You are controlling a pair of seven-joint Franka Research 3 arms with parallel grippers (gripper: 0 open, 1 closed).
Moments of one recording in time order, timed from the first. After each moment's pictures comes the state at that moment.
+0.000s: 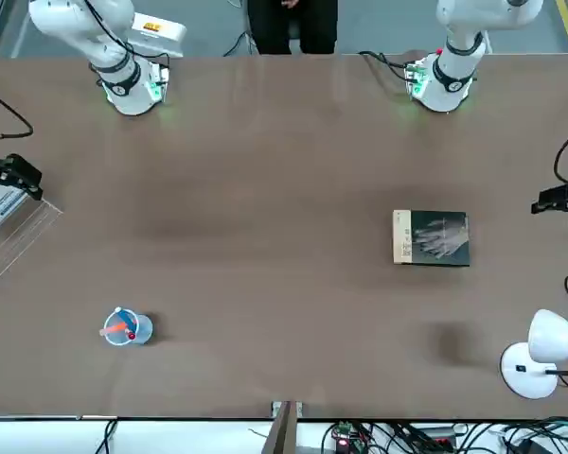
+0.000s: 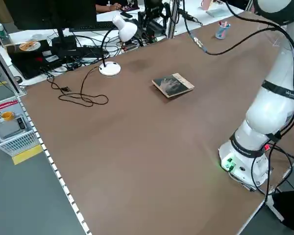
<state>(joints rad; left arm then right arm) 0.03 0.21 0.09 -1.60 -0.23 1.66 0.41 0.11 0.03 0.00 -1.54 -0.04 1.67 0.09</state>
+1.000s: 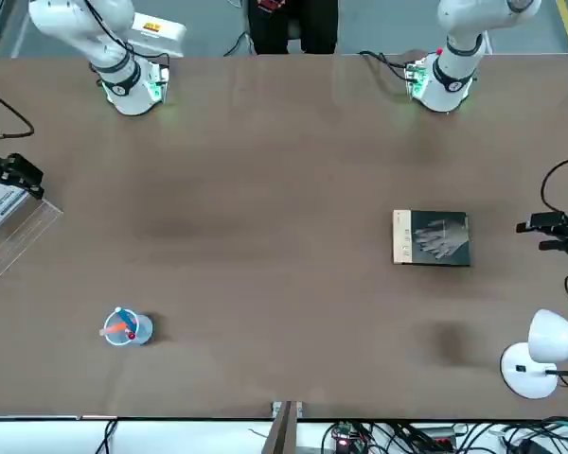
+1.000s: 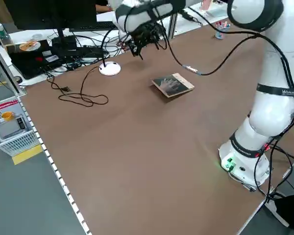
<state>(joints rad) 0.17 0.42 0.09 -1.63 -0.50 1.70 0.78 0.11 0.03 0.00 -1.54 -0.04 1.66 0.09</state>
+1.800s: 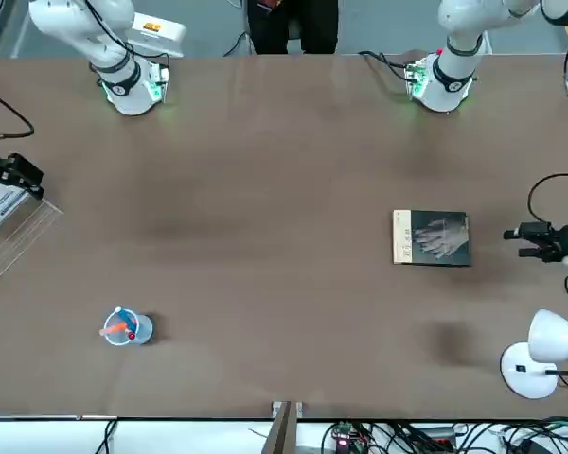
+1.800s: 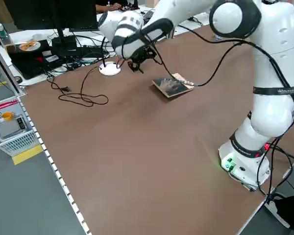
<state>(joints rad) 0.23 0.57 0.09 -1.63 -0.64 1.70 0.96 0.11 0.03 0.00 -1.54 -0.04 1.66 0.09</state>
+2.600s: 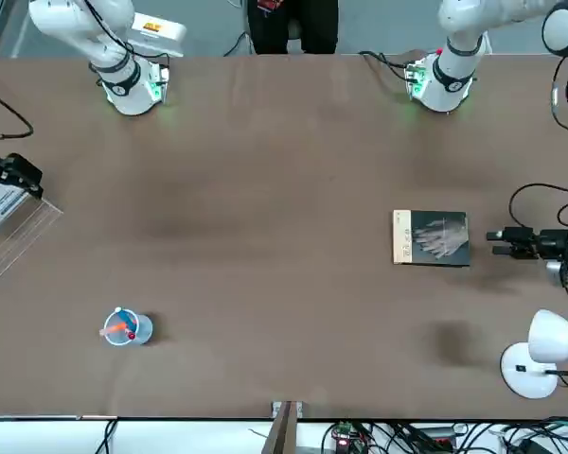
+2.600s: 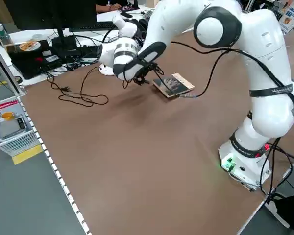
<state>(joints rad) 0.27 0.71 0.09 -1.63 -0.80 1.62 0.98 0.11 0.03 -0.01 -1.54 -0.04 1.64 0.09</state>
